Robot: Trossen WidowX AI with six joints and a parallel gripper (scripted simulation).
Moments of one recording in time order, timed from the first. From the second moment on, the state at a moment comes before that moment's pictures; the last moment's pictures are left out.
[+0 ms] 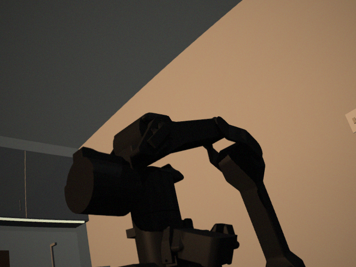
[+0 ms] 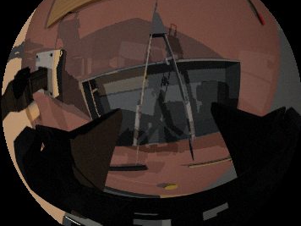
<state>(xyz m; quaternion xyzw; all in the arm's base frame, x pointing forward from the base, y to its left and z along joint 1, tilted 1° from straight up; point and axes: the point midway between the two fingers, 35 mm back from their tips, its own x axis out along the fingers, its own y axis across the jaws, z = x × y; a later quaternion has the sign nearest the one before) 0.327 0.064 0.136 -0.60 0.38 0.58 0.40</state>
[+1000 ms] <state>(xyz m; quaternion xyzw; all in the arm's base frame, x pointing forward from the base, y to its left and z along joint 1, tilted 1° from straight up) 0.333 0.065 0.096 -0.61 0.37 0.58 0.40</state>
